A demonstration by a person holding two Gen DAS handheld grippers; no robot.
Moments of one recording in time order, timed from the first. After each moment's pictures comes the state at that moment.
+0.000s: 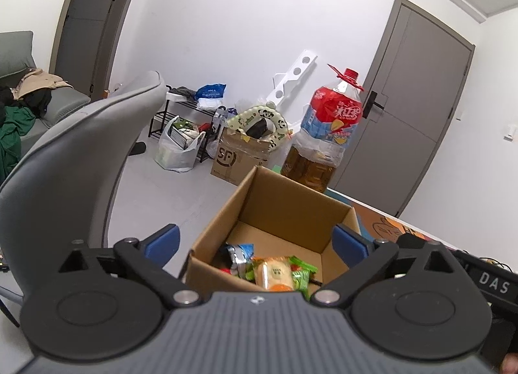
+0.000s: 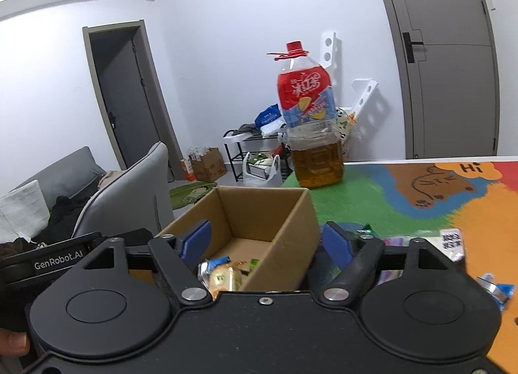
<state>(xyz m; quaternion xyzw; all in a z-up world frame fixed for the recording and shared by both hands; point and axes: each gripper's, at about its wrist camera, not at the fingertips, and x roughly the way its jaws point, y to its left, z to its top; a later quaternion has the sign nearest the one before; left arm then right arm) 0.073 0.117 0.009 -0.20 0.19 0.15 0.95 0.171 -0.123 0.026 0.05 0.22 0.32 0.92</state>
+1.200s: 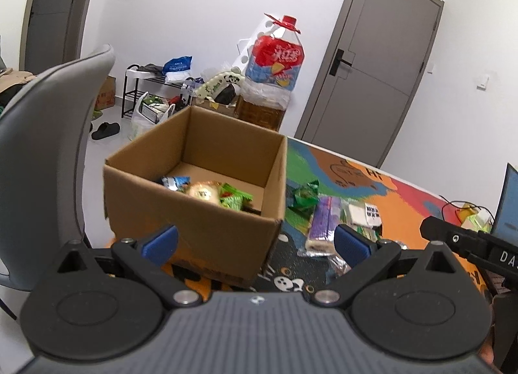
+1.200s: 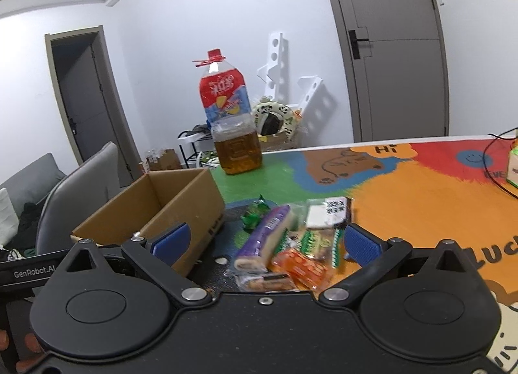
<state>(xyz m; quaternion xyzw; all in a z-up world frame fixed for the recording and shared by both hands) 0.064 0.029 -0.012 -0.17 0.24 0.10 0.95 0.159 -0.227 0.004 0.06 0.23 0.25 0.94</state>
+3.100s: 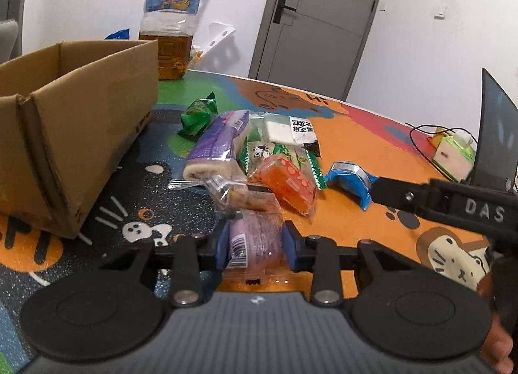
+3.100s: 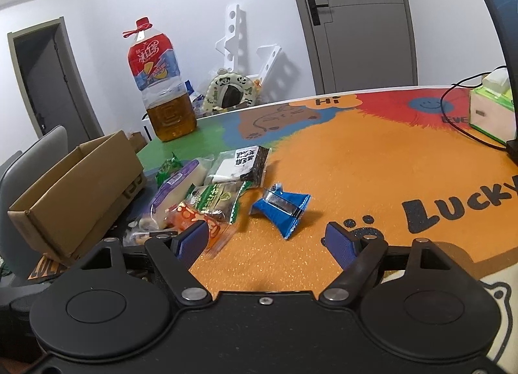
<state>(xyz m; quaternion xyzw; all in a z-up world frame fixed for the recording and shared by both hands) 0.137 -0.078 -0.088 -0.11 0.30 0.01 0.95 0.205 -0.288 -0.060 0.07 0.29 0.21 0.93</state>
